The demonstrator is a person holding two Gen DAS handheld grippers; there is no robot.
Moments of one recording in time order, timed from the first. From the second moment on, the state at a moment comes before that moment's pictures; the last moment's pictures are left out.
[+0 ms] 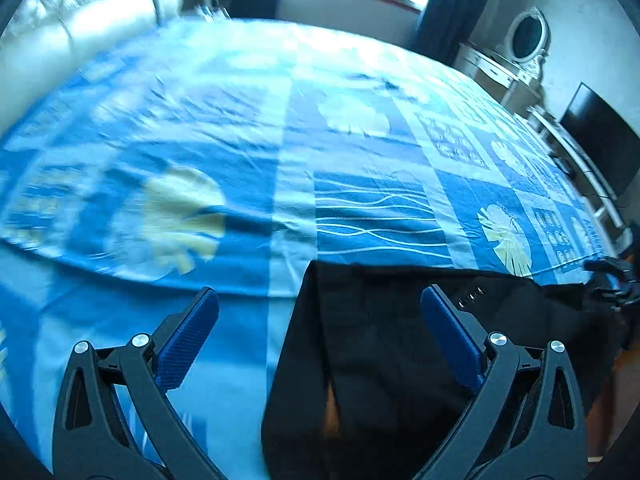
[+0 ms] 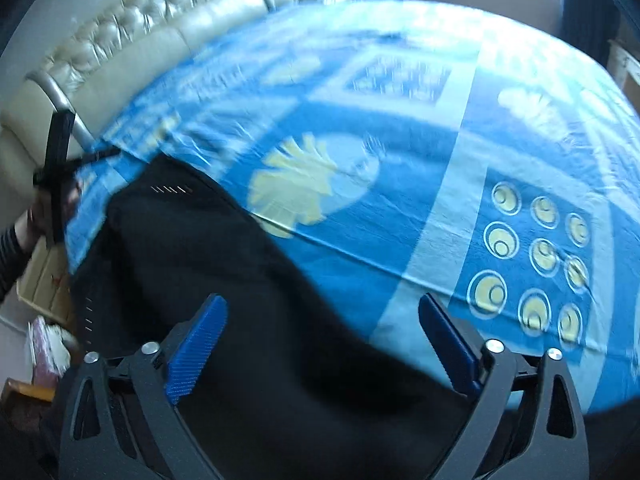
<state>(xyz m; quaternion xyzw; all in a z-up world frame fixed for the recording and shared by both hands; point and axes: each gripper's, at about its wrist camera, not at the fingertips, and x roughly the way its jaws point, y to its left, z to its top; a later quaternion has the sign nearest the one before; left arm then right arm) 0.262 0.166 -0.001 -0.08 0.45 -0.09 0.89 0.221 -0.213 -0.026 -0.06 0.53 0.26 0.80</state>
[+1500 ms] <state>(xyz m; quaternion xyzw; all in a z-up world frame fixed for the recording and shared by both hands) 0.107 0.181 0.045 -0.14 0.40 -0.21 0.88 0.005 -0.151 -0.009 -0.27 0.41 0.21 0.85</state>
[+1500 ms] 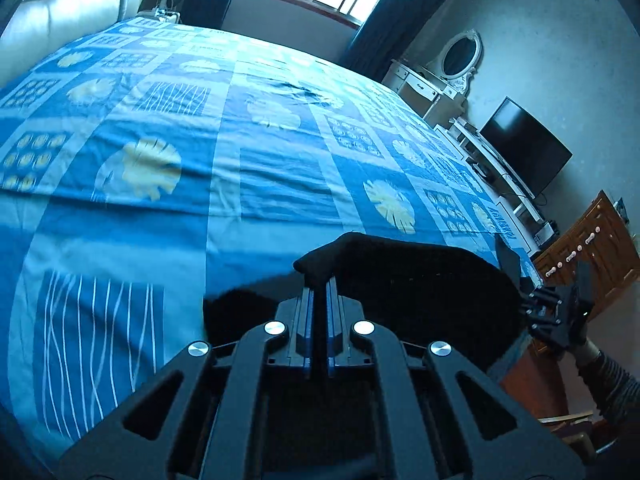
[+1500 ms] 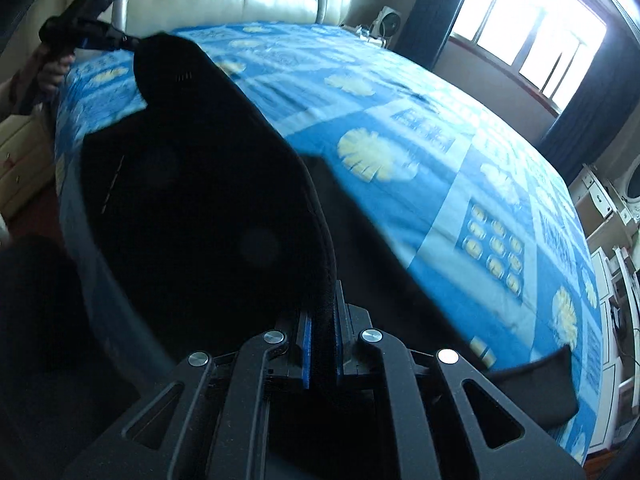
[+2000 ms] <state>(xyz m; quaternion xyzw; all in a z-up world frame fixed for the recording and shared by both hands) 0.020 0.216 -0.045 -0.29 0.48 -0.13 0.82 -0.033 -0.176 -0.024 -0.14 0.46 0.17 0.86</state>
